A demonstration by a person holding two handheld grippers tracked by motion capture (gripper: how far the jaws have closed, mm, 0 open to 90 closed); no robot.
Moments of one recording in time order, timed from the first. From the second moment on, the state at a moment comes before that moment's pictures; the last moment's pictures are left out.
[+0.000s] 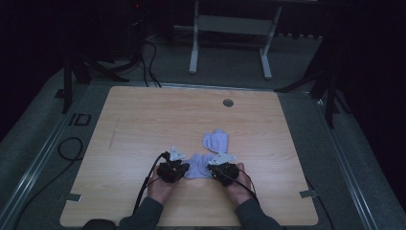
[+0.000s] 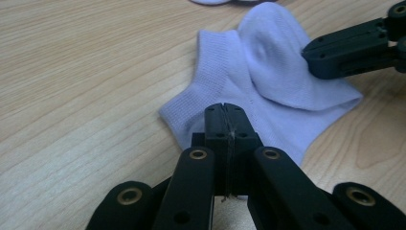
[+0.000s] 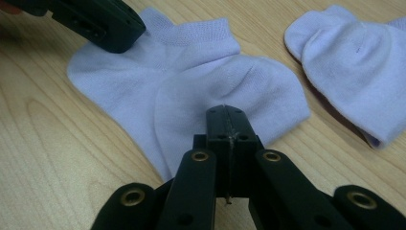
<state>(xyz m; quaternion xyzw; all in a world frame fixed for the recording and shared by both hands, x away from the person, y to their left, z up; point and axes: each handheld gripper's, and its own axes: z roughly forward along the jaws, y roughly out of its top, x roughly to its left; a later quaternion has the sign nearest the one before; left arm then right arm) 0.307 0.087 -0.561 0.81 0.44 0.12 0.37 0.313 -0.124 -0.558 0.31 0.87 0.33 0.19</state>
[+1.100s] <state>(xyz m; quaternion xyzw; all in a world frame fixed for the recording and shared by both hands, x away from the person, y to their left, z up) 0.301 0.086 -0.561 0.81 0.44 0.12 0.37 0.323 -0.083 -0.534 0.29 0.90 0.30 0.15</state>
